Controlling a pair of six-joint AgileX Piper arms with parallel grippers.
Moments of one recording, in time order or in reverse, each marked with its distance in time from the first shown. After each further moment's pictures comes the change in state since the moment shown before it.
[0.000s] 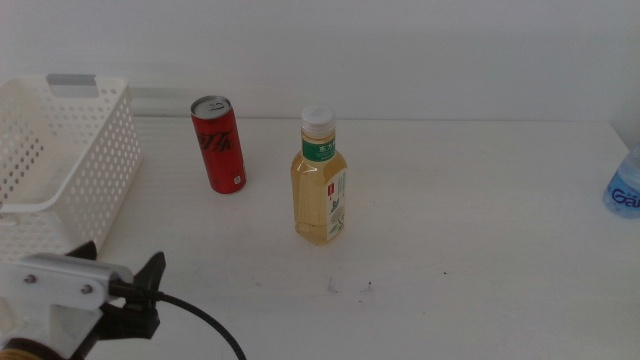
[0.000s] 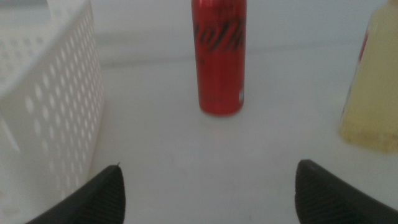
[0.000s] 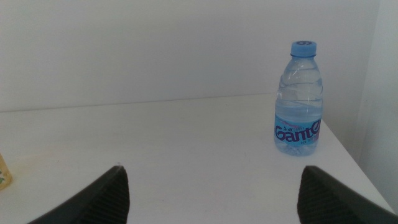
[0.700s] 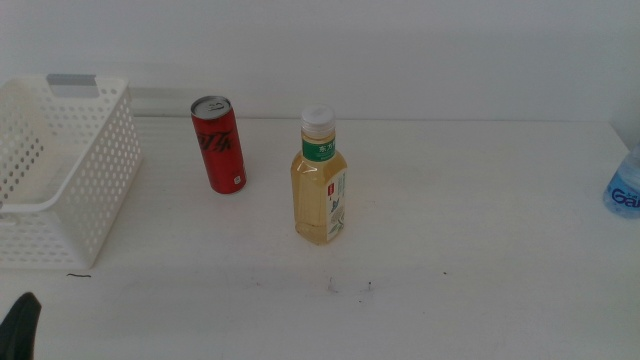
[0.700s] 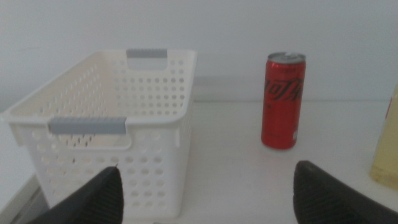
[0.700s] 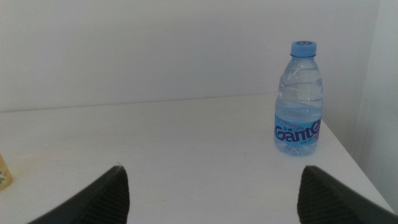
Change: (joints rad) left arm 0.220 -1.472 0.004 0.030 1.346 -0.003; right arm 0.000 0.000 0.000 0.000 0.000 0.000
